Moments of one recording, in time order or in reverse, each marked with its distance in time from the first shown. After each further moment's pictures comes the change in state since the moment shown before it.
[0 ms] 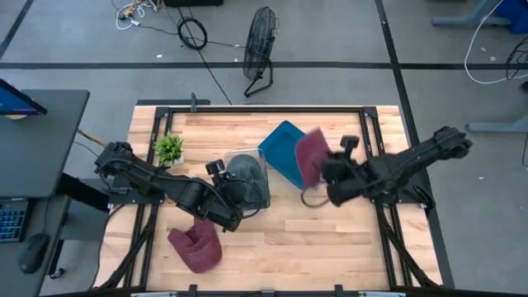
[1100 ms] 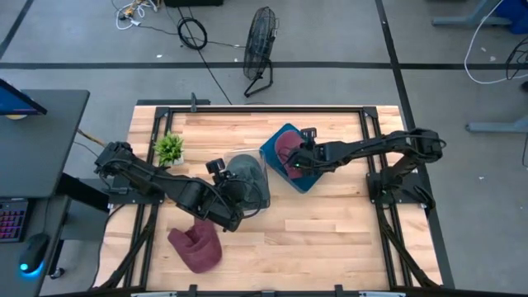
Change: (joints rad) left arm 0.000 0.000 0.000 0.009 -0.047 0.024; right arm -0.486 0.302 -0.231 0.738 -0.256 -0.718
